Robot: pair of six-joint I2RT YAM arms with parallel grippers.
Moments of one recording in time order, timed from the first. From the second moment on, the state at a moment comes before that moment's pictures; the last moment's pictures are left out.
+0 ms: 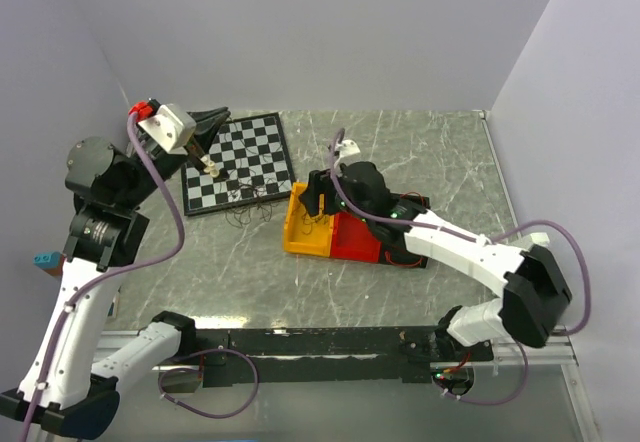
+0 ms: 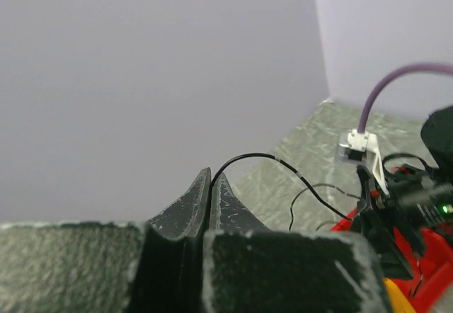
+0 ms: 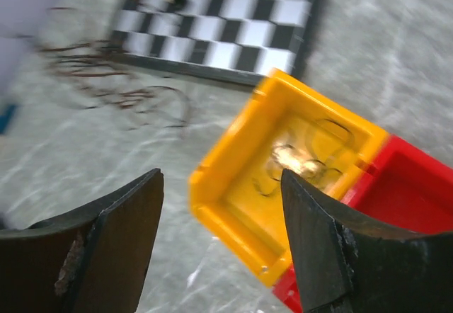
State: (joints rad) left arm -0.29 0.91 1.31 -0.12 0.46 0.22; right arm 0.80 1.38 1.00 -0.02 0.11 0.40
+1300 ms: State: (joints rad) left arm -0.29 0.88 1.47 -0.06 0.89 0.10; right arm 0.98 1.43 0.84 0.51 -0.45 0.57
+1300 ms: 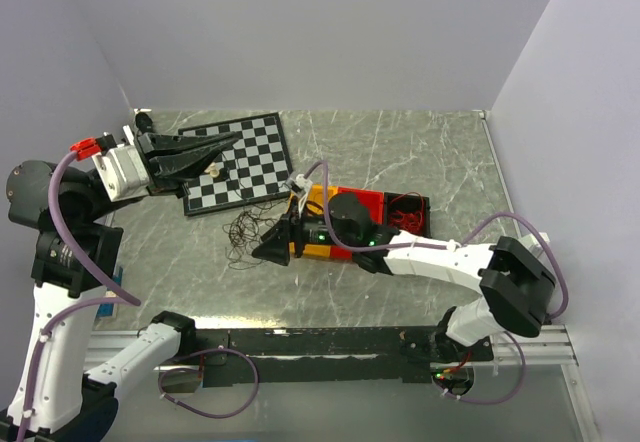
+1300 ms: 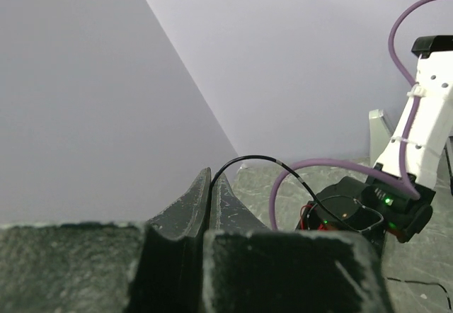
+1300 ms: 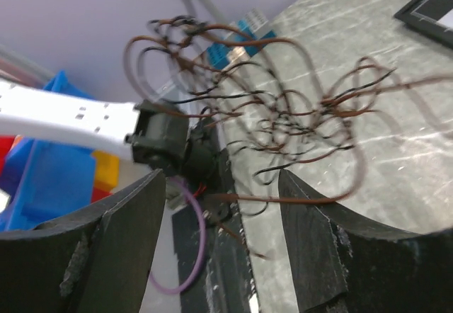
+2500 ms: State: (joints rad) left arm -0.29 0.89 1.54 0.07 0.88 0.00; right arm 1.06 1.43 0.69 0.36 -0.09 0.59
